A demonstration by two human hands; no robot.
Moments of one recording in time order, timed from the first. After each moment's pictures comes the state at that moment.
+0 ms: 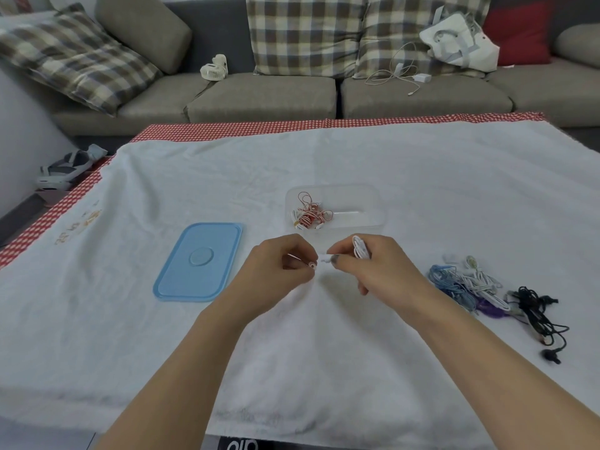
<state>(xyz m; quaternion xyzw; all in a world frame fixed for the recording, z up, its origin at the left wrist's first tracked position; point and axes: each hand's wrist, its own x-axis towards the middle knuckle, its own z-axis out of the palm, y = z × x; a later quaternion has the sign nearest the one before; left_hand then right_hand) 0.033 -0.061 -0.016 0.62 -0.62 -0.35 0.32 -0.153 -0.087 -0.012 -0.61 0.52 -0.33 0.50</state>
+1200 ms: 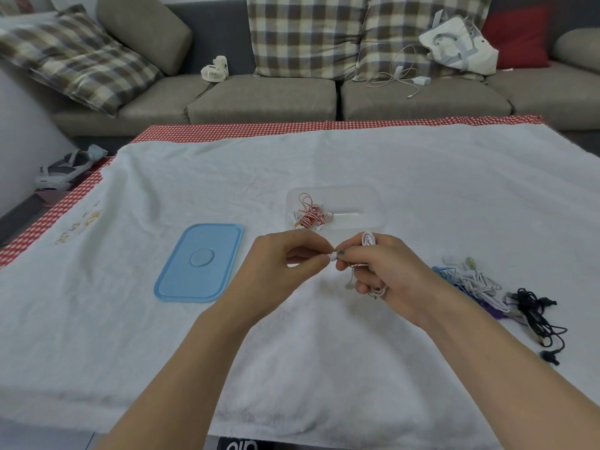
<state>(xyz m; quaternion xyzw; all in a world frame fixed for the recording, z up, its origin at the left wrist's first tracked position) 0.025 -0.051 0.001 0.54 -0.66 -0.34 0.40 -0.156 -0.087 0.002 -0.48 0.49 -0.34 0.64</state>
